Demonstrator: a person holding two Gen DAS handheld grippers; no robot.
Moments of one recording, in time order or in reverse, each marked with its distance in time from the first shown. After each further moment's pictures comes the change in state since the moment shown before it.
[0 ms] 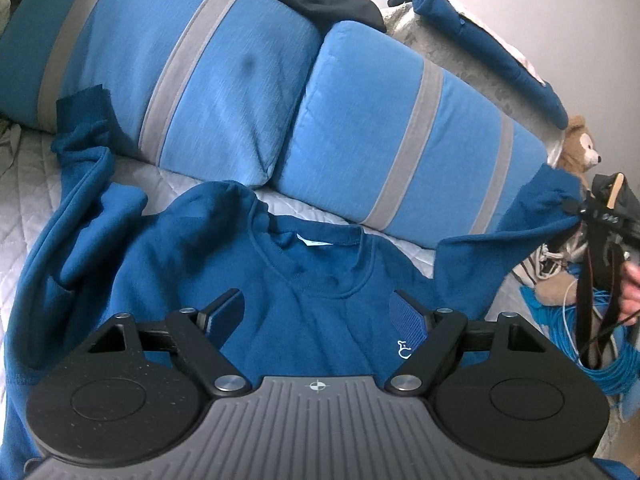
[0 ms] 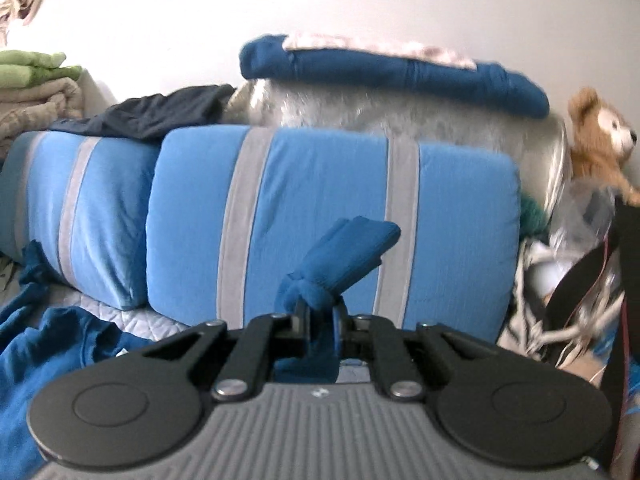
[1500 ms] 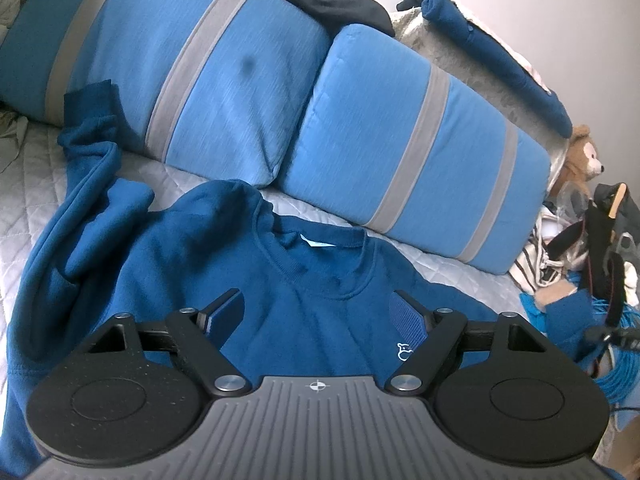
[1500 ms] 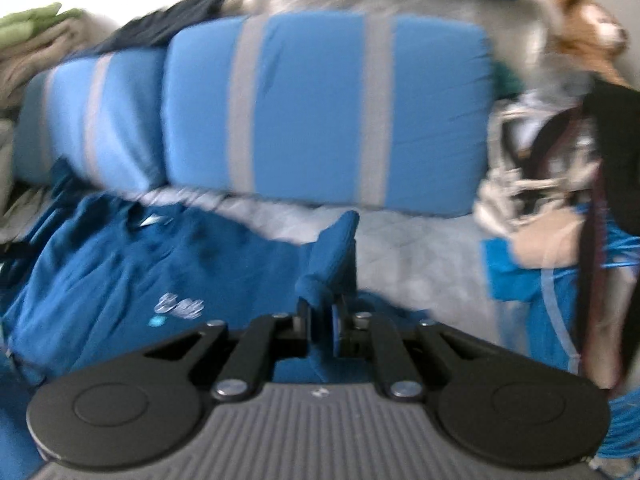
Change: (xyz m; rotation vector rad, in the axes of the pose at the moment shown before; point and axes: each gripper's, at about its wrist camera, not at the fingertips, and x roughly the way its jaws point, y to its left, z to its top) left arm -0.004 0.003 0.000 -0.031 -0.003 0.007; right arm -0.068 -0.022 -0.081 0.072 0.356 0.090
